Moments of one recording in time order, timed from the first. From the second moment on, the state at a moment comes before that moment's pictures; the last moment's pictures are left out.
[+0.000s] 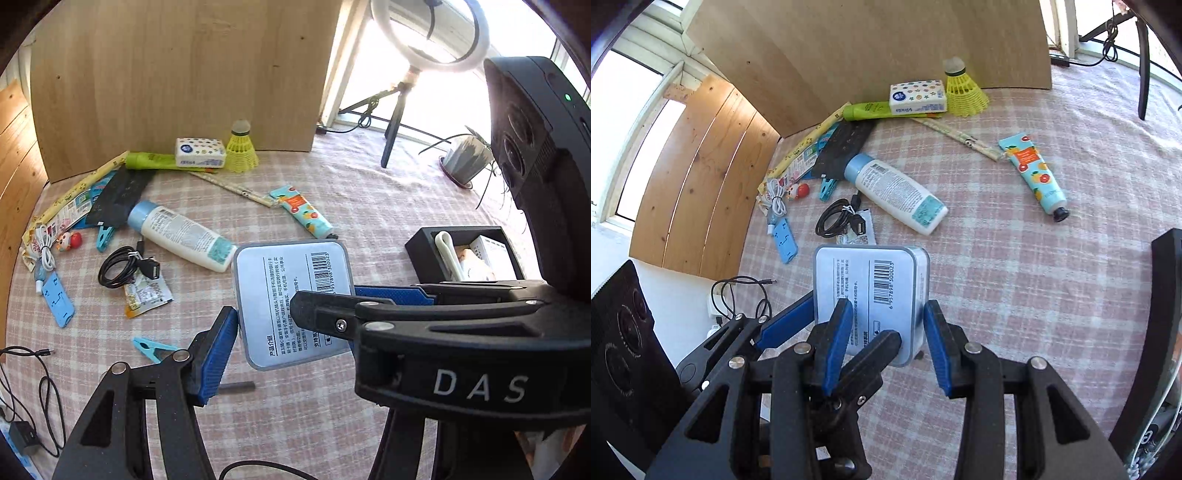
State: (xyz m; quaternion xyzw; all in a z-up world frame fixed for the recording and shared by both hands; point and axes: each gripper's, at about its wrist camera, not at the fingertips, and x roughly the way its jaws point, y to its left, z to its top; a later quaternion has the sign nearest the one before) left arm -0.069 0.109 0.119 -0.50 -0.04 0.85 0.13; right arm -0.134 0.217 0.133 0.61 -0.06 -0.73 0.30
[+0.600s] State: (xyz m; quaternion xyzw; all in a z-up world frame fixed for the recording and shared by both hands) left arm -0.026 0.352 0.130 -0.50 0.05 0.81 0.30; right arm -0.113 0.482 0.149 0.59 -0.15 -0.78 0.15
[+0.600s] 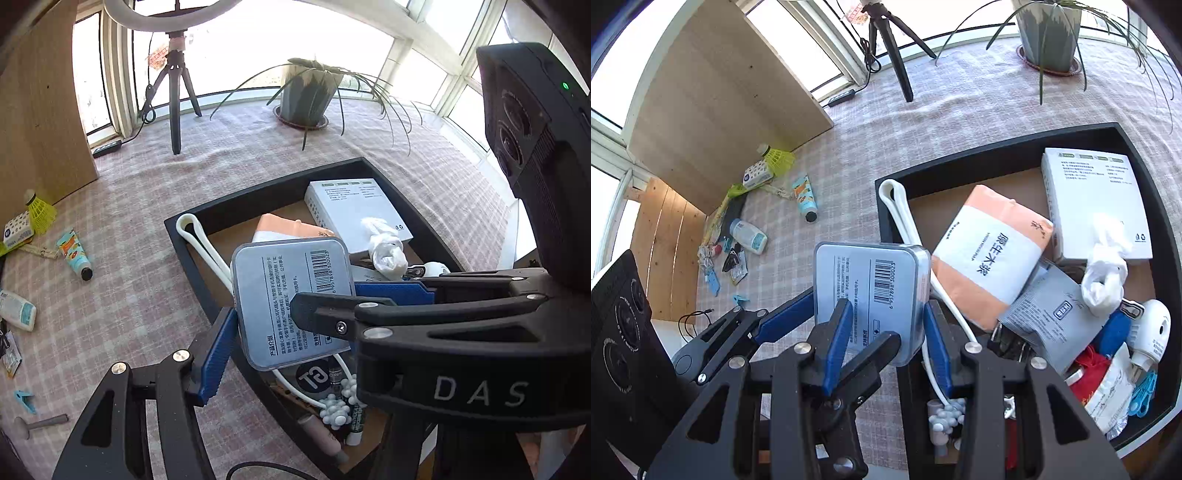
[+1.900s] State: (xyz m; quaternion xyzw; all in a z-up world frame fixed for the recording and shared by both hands) left arm -0.053 0.250 0.145 -0.52 -0.01 0.83 0.21; right arm -0.102 0.448 0.183 0.54 -0.07 -0.82 0.20
